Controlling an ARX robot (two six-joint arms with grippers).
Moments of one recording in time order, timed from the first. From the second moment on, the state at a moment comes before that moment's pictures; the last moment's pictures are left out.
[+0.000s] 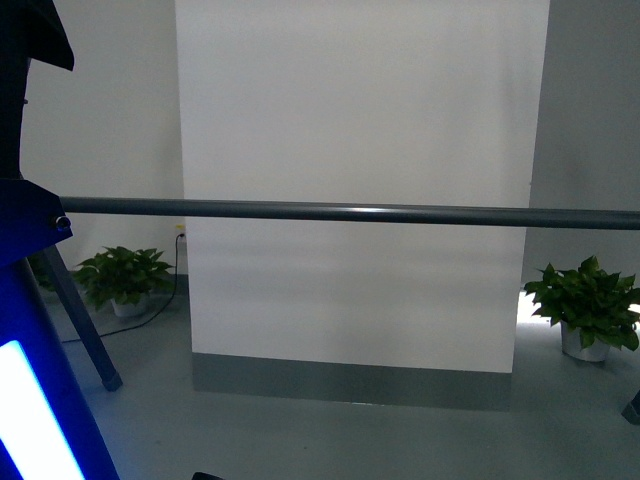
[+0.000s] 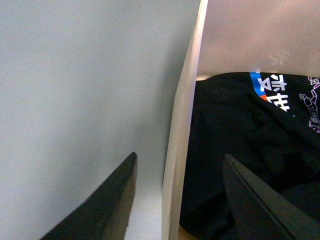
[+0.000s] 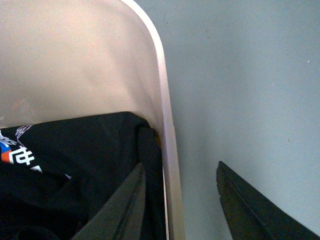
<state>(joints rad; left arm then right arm) -0.33 2.52 1.26 0.39 -0.29 -0.36 0.00 2.64 1.25 0.71 0.00 0.07</state>
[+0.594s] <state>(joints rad) -0.30 2.39 1.26 0.41 -0.32 -0.31 -0.01 2.51 1.19 0.75 0.02 0.05</state>
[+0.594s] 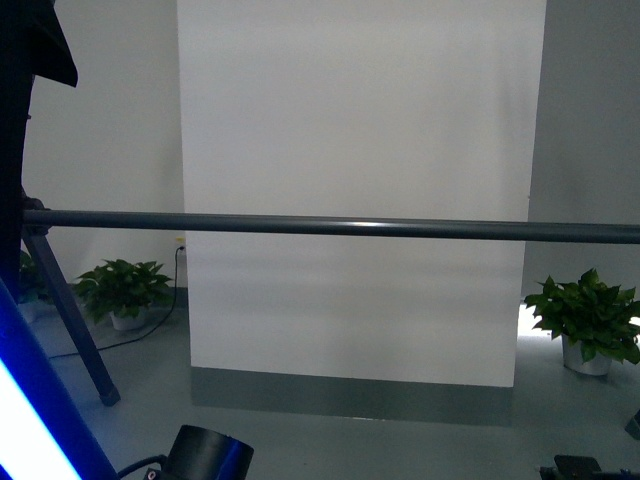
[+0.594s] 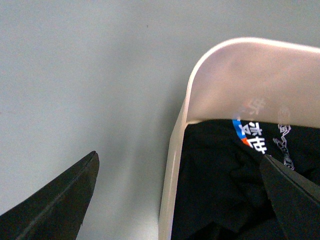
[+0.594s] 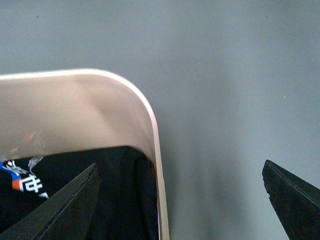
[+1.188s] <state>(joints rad) -0.29 2.14 1.32 0.39 -0.34 -0.11 -0.02 2.17 1.11 0.71 0.03 -0.08</state>
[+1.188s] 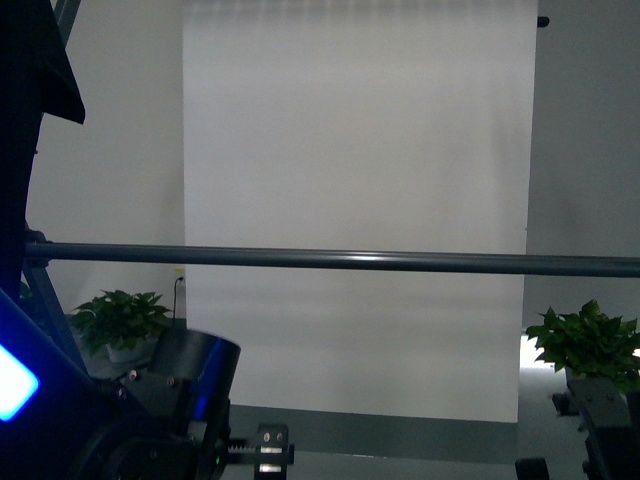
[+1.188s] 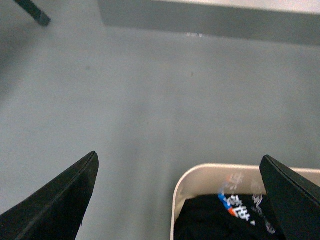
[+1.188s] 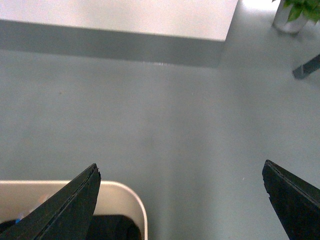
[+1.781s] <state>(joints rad) -0.32 1.95 1.34 0.36 -0.33 0.00 -0.03 1.90 1.07 0.67 0.03 -0.16</state>
